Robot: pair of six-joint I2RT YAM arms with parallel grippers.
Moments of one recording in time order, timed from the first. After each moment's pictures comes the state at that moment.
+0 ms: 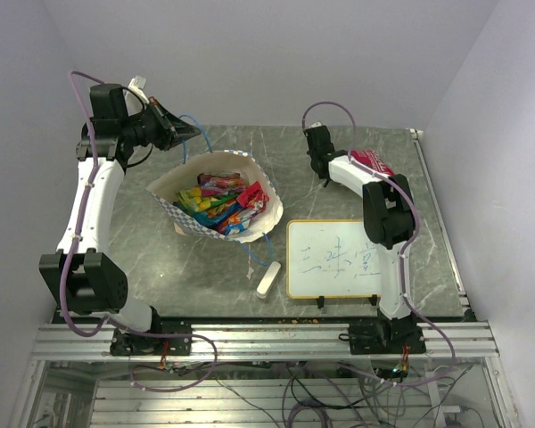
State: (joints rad) left arm 0.03 1.52 1.58 -0.49 0.76 -0.82; right arm 0.35 2.24 1.69 -0.25 0.54 -0.29
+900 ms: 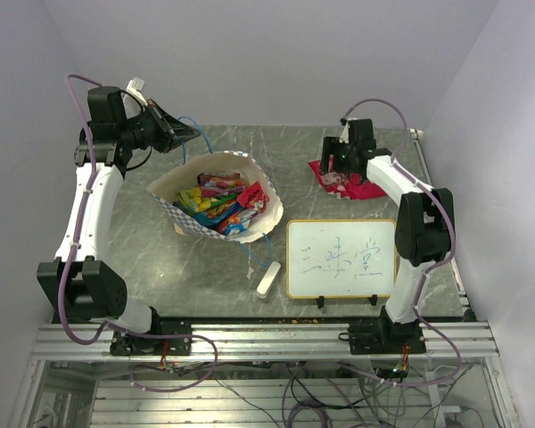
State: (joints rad) left arm 0.03 1.47 1.54 -0.47 0.76 -0.84; right arm 0.18 1.94 1.48 -0.29 -0.08 0.17
